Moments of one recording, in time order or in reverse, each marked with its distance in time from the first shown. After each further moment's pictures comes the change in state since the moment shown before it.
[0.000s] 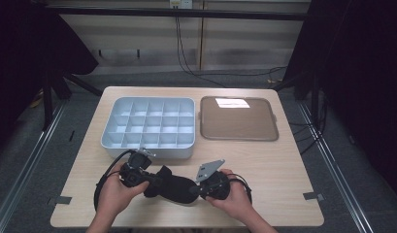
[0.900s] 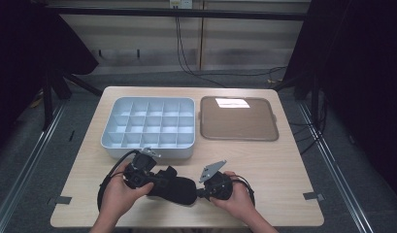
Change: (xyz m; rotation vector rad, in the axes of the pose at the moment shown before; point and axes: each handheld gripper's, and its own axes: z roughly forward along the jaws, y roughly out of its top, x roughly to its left) left arm -0.019 0.008 -0.003 -0.024 -0.042 0.042; right arm -0.009 -0.020 0.011 0.078 0.012 0.080
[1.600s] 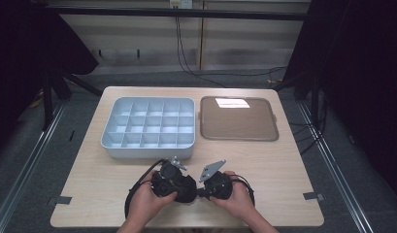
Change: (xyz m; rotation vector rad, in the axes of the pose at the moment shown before) left arm -0.032 0.009 0.063 0.079 0.044 0.078; right arm -0.004 -0.001 0.003 0.010 -0.008 -0.012
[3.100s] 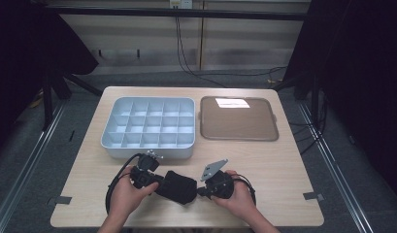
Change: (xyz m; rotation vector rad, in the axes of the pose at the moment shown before) left arm 0.057 -0.028 -0.016 -0.014 0.022 -0.201; right arm -0.002 -0.001 -0.004 -0.011 -0.006 0.007
